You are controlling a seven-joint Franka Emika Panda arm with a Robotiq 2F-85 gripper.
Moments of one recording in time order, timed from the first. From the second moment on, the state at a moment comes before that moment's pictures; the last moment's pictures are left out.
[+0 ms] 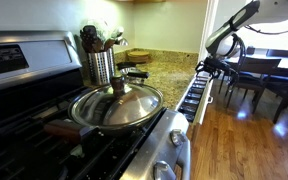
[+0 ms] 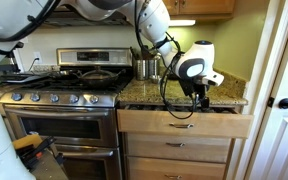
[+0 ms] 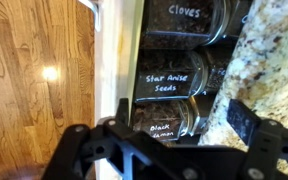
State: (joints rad) arm -0.28 0.84 -0.04 -1.48 0.33 2.65 0.31
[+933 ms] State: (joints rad) arm -0.29 0.71 -0.06 -1.65 0.33 2.67 0.30
